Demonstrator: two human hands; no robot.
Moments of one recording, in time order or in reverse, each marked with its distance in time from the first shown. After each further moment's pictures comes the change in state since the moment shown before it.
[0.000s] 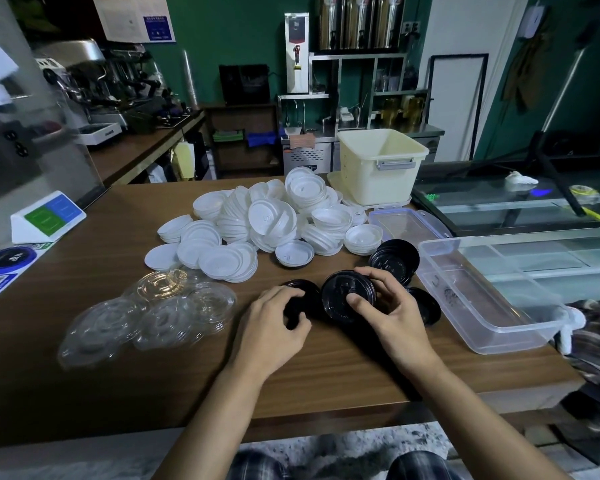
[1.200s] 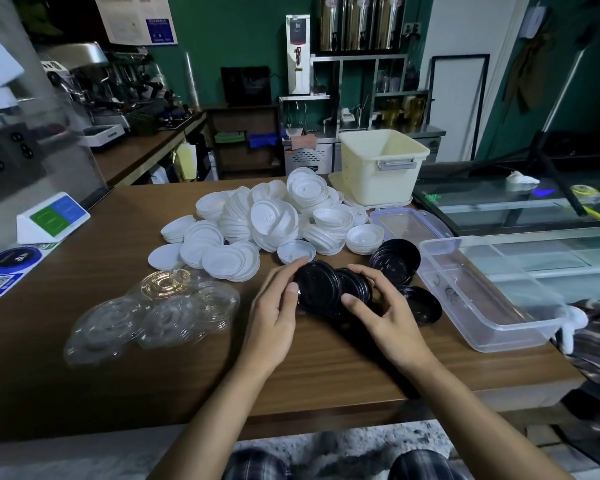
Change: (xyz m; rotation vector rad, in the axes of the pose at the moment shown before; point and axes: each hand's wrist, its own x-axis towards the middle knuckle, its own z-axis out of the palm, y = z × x) left_hand 0.004 0.018 -0.008 -0.442 0.080 0.044; right_hand -0.005 -0.008 0.006 -0.021 -0.110 0.006
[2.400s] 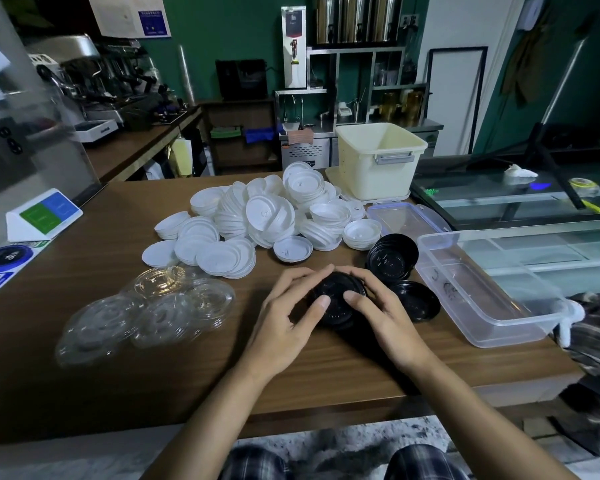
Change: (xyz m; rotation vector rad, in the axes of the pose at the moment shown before) left_hand -0.005 0.009 0.005 0.024 -0.184 0.072; right_hand 0.001 0.003 -0.003 -0.005 -0.119 0.026
